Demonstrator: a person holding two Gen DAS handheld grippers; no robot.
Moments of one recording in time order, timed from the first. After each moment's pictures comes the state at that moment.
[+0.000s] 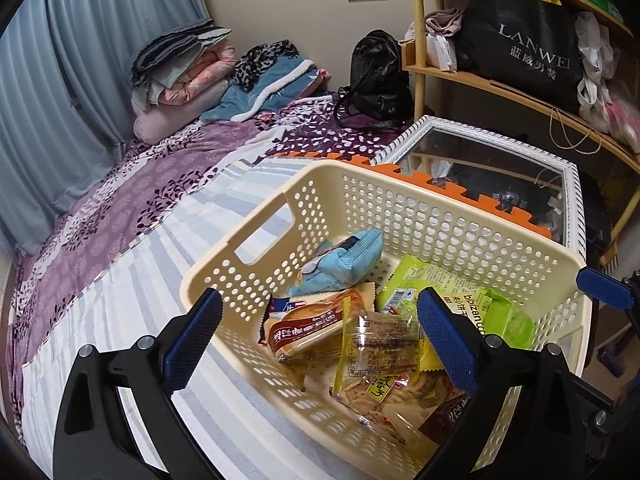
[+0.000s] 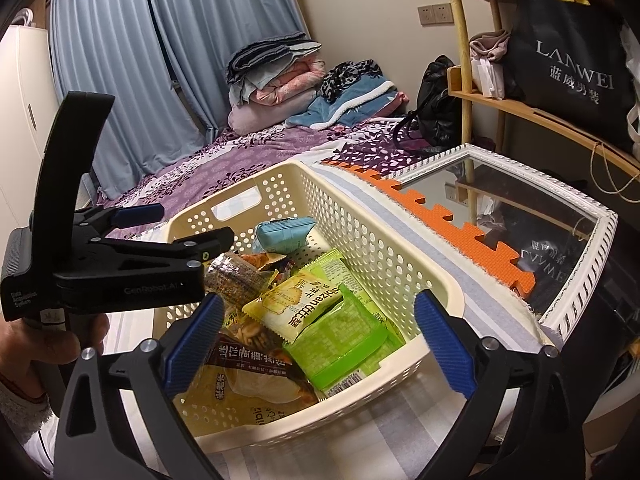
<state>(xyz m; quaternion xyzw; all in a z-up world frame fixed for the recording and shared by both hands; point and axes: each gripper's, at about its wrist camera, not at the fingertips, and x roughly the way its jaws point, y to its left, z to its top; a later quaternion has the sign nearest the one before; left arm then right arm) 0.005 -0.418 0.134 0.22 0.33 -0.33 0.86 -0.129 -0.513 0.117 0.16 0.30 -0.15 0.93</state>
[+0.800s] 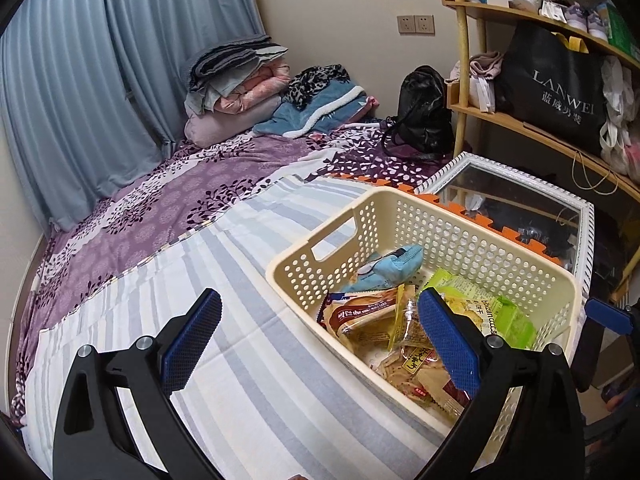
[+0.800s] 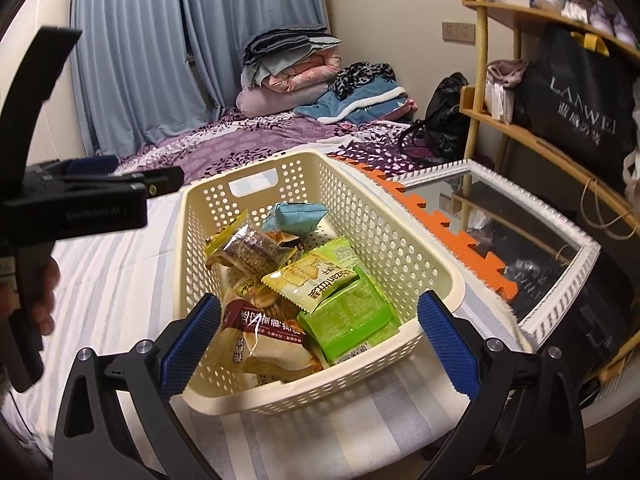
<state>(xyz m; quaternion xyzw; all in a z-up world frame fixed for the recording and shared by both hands) -0.014 -0.364 0.176 0.17 0.30 -0.26 0.90 -0.144 -0.472 0.128 0.07 0.32 -0.16 0.93</state>
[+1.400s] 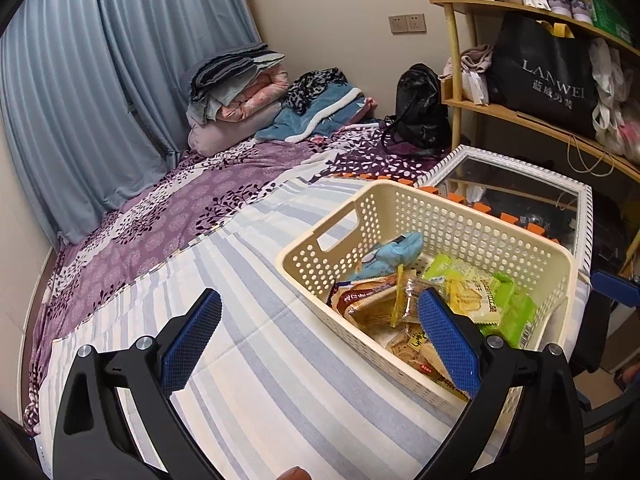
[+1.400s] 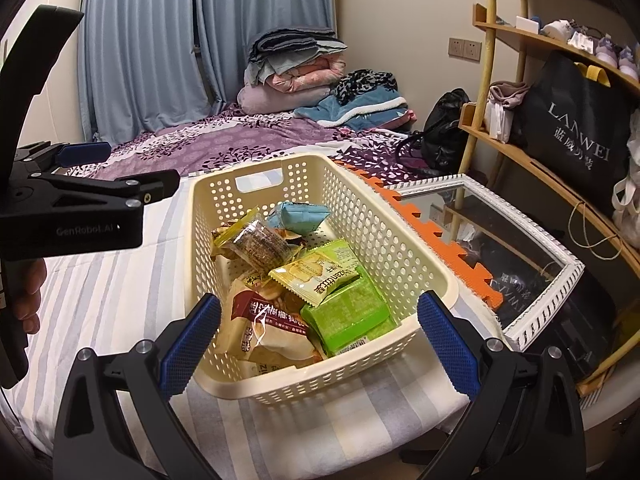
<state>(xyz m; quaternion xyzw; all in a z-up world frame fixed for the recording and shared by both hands) -0.036 -0.355 0.176 0.20 0.28 -0.26 0.90 -0.151 -0.458 0.136 0.04 0.33 -0.17 0.93</state>
